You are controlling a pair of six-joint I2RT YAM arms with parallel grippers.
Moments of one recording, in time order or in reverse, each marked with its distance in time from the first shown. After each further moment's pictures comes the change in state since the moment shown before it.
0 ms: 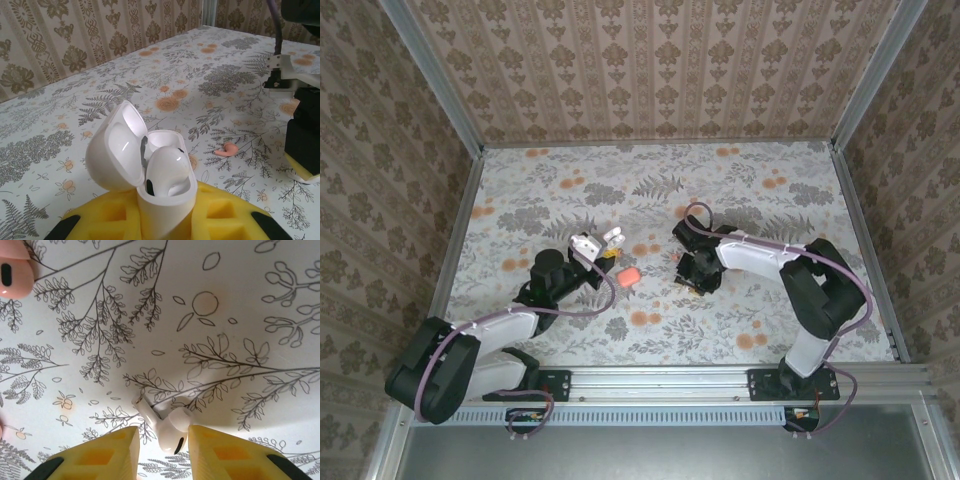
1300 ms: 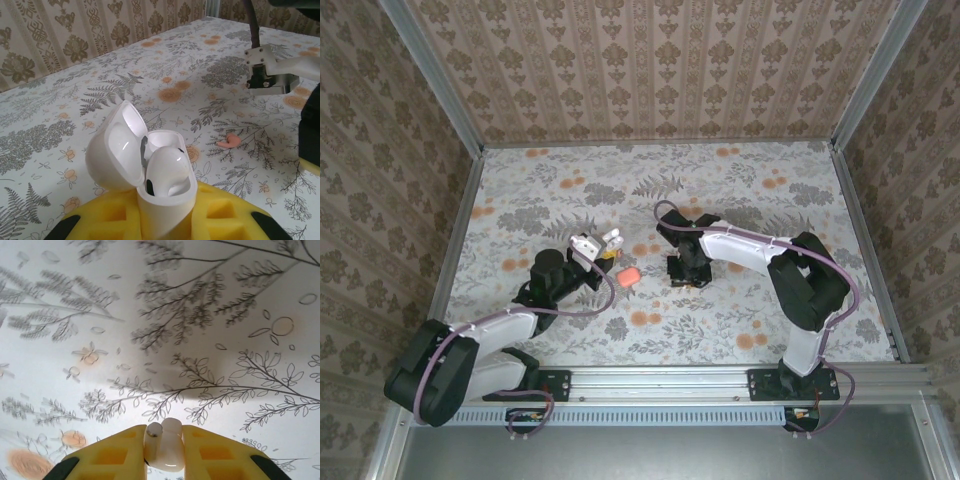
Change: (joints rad) left arm 0.007 -0.018 0.000 -0.047 -0.013 0.000; right arm 0.056 0.088 0.196 -0.218 0.056 -0.480
